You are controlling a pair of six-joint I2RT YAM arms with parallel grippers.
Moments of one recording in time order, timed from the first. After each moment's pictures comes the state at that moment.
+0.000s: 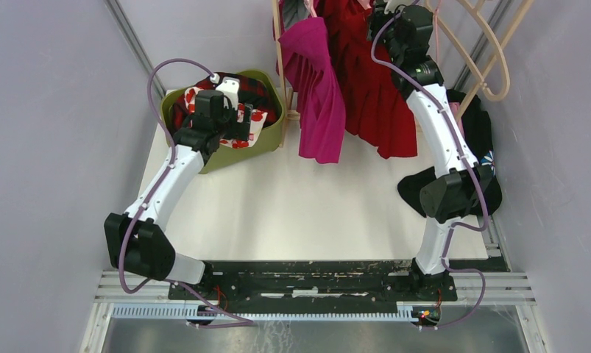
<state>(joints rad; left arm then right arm) -0.26 1.42 1.29 -0.41 -0.13 0.07 0.25 1.94 2.19 -0.17 0.12 -0.01</state>
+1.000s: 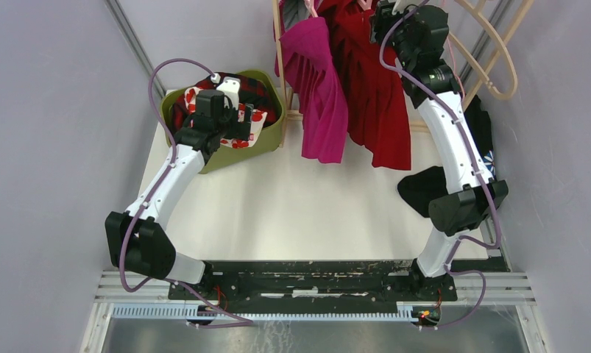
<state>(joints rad) -0.26 1.43 1.29 -0.40 -0.12 0.07 0.25 1.80 2.13 -0.21 0.05 -0.03</state>
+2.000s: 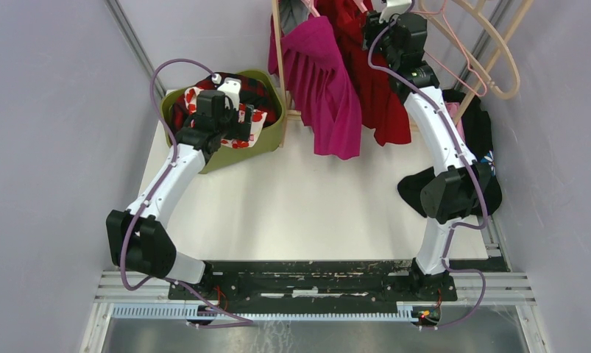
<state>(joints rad) -0.26 1.44 1.29 -0.40 -0.13 0.08 0.25 1.93 2.10 -0.15 0.06 -0.03</state>
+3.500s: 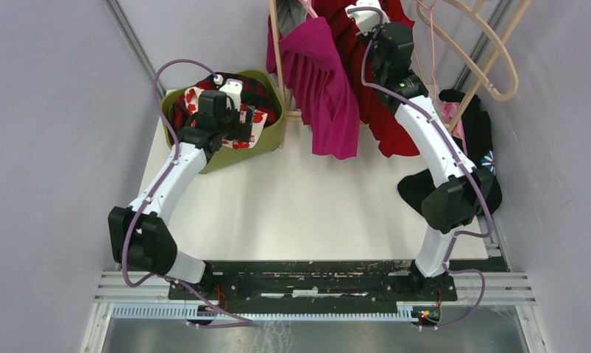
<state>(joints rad) -0.26 1.46 1.29 -0.40 -0.12 0.08 0.35 1.84 1.98 -0.05 0.41 -0.63</state>
